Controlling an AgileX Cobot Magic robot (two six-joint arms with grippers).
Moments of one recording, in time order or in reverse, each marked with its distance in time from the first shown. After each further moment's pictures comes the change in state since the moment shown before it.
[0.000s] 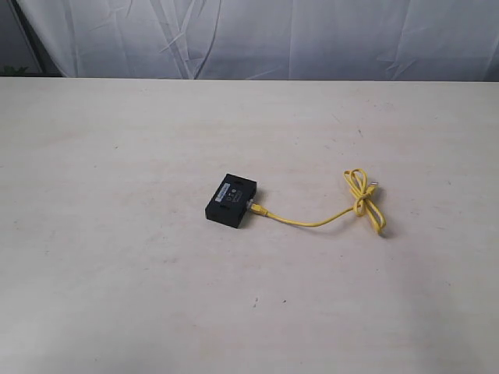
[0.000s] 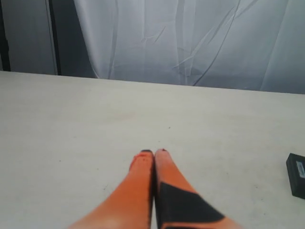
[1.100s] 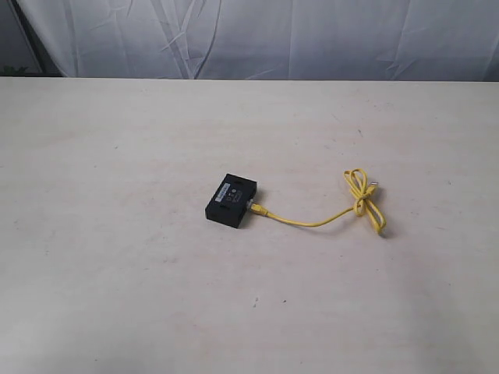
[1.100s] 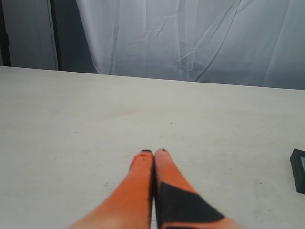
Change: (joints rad) left arm 0.000 0.000 0.031 0.010 -0.026 -0.004; right arm 0.000 0.000 0.000 0.000 0.000 0.000
